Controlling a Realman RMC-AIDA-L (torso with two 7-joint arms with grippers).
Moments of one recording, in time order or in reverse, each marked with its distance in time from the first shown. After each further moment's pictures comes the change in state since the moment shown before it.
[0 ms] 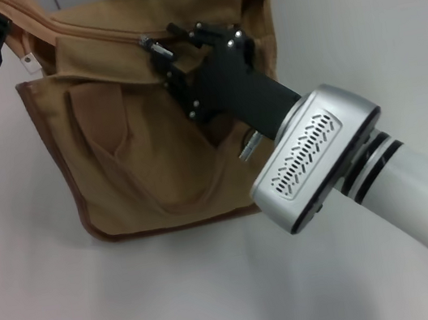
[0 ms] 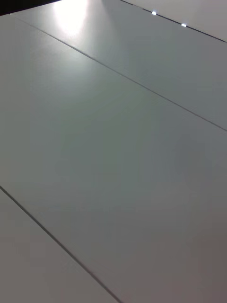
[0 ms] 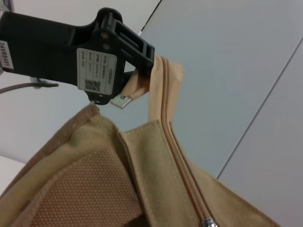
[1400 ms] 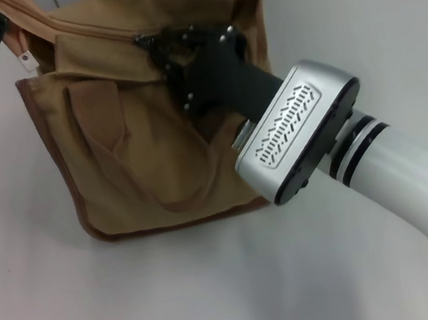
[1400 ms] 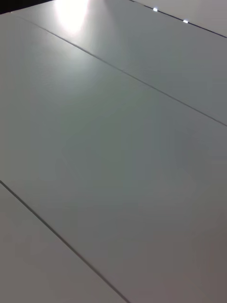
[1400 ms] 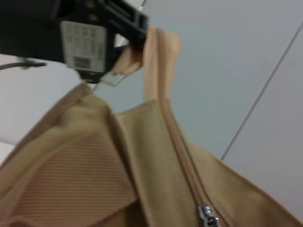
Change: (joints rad) left arm -0.002 0.000 -0.003 0.000 -0.006 -0.006 0.006; right arm 0.046 0.000 0.037 0.005 0.052 0.105 0.016
